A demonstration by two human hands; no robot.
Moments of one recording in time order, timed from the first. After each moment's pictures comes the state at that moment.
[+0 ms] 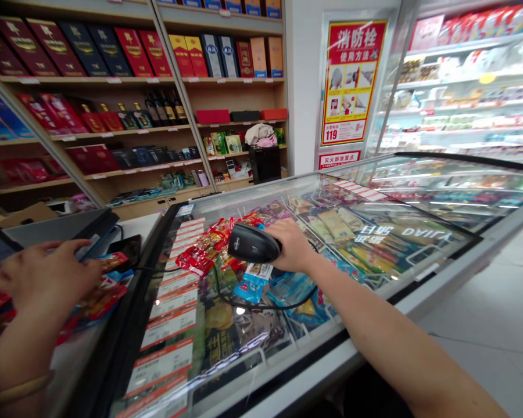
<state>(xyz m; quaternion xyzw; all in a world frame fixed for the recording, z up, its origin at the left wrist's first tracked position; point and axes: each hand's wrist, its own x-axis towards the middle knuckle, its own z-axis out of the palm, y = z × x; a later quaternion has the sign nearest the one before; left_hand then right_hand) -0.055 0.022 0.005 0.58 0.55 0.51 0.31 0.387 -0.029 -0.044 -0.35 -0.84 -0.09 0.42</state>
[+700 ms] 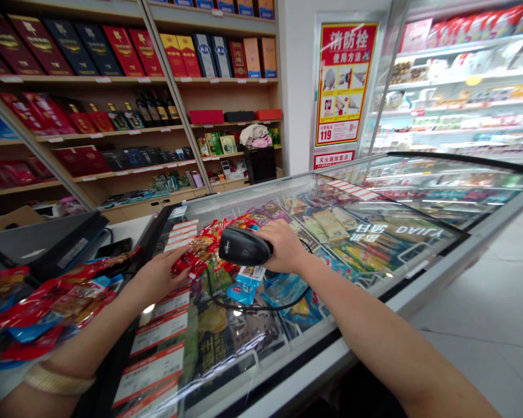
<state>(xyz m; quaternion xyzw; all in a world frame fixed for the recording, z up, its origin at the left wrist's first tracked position) 0.049 0.035 -0.050 0.85 0.49 0.18 0.04 0.384 -0.026 -0.047 -0.35 -0.84 -0.11 0.40</state>
